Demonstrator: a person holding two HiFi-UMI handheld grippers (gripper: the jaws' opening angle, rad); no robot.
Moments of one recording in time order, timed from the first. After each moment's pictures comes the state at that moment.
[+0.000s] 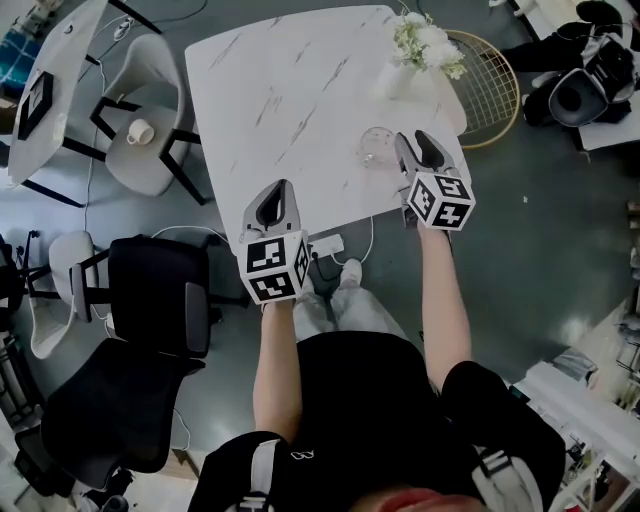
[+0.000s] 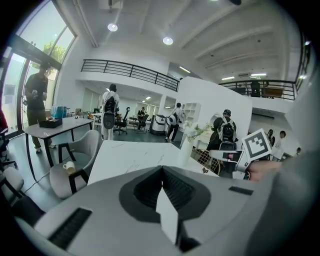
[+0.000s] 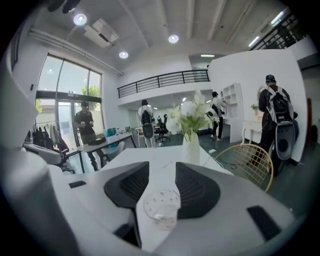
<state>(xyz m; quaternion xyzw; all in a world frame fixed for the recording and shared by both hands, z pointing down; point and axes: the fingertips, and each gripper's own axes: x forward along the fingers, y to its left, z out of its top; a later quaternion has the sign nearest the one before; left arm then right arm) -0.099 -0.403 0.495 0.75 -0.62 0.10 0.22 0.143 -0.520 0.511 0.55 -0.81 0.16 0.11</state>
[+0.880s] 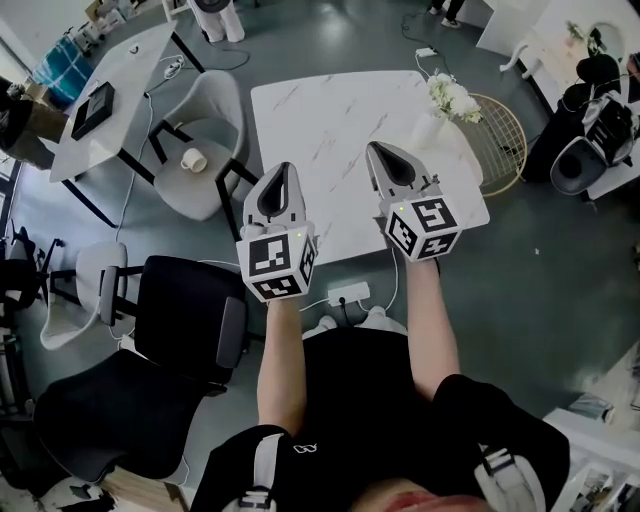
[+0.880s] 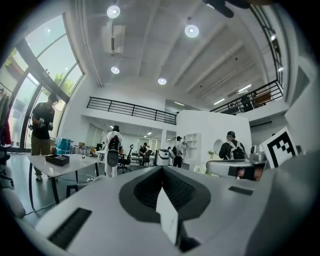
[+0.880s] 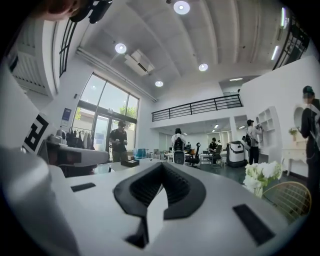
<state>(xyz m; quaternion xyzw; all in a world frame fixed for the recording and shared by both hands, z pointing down) -0.207 -0.375 0.333 0.75 -0.66 -0.03 0.05 -0.067 -0.432 0.332 0.41 -0.91 0.01 0.00</state>
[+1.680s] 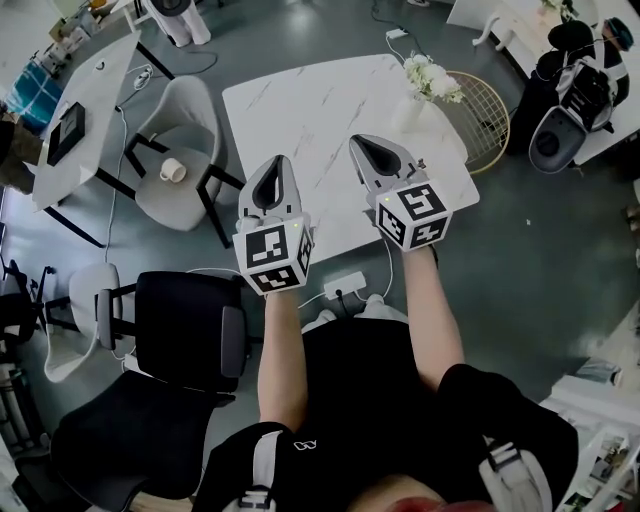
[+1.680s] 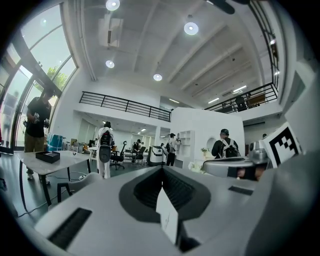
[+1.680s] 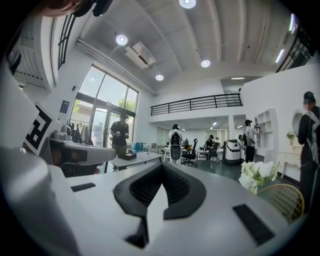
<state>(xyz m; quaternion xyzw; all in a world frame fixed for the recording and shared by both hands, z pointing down) -0.190 -0.406 0.347 0.77 -0.63 -0.01 0.06 -0.066 -0.445 0.347 0.42 -0.91 0.01 0.04</state>
